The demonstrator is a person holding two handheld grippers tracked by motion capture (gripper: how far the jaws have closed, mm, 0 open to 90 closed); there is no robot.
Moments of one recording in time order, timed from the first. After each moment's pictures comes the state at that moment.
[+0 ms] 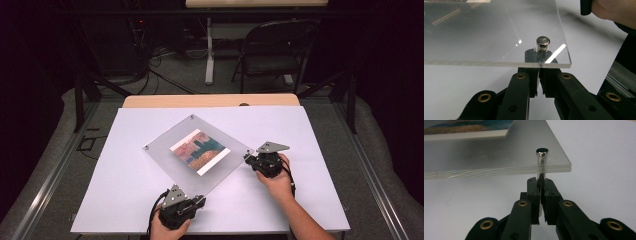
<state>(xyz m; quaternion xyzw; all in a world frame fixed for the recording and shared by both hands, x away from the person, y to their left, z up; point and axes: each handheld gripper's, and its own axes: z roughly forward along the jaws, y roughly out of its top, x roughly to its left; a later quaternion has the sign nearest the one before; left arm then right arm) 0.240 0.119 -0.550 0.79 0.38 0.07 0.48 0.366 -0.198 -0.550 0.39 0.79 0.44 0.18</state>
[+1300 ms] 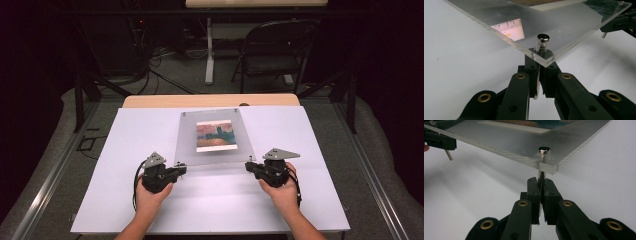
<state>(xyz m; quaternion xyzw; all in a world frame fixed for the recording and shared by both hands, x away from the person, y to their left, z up) 0.323 0.168 -0.530 0.76 0.43 0.09 0.48 0.326 -0.200 -0.527 0.42 0.77 0.47 0.14</state>
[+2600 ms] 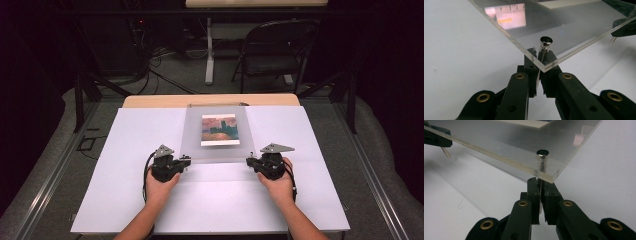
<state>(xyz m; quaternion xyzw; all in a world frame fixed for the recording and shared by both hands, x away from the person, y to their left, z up) 0.360 0.153 -0.551 0.75 0.45 0.10 0.47 0.356 -0.201 -0.547 0.45 0.76 0.44 0.14</state>
